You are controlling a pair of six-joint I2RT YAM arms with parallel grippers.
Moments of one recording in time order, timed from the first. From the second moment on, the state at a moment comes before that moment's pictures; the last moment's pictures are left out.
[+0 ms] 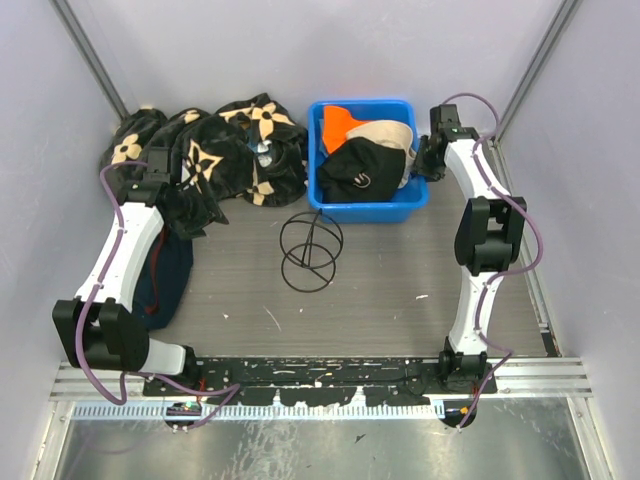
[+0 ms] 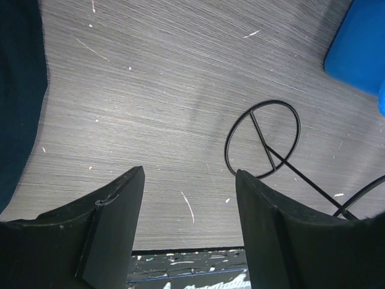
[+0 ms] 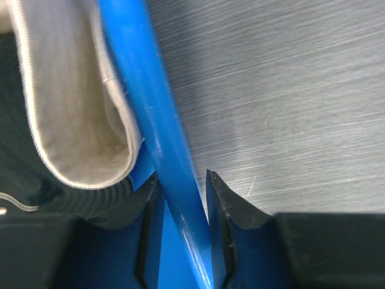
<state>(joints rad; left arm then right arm) -0.08 1.40 1.31 -0.95 0.14 -0.53 0.03 2.12 1.92 -0.80 0.03 0.35</state>
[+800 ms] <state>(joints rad) -0.08 1.37 1.26 -0.95 0.14 -0.53 0.02 1.64 1.24 -0.57 0.05 1.05</state>
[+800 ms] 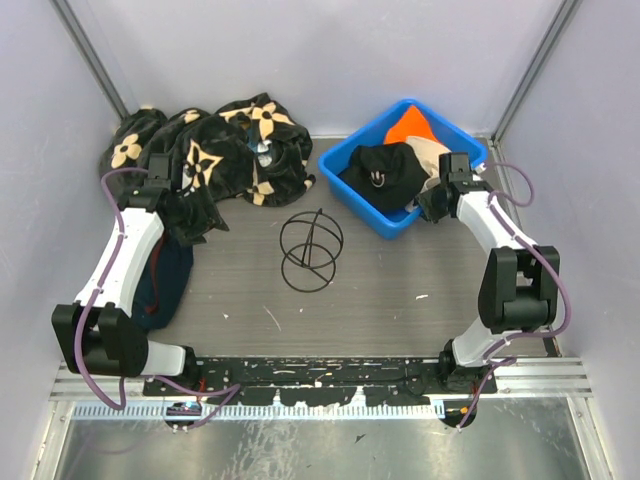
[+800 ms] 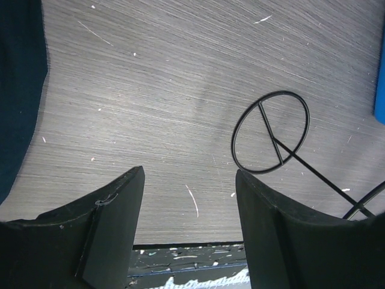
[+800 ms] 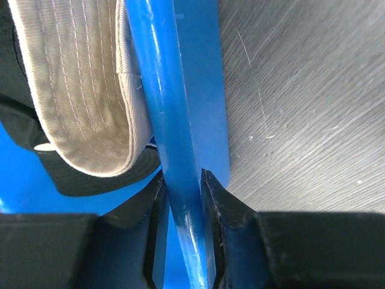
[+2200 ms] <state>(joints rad) -0.08 1.34 1.24 -0.84 0.22 -0.55 0.11 1.64 1.36 -0.33 0.09 1.32</state>
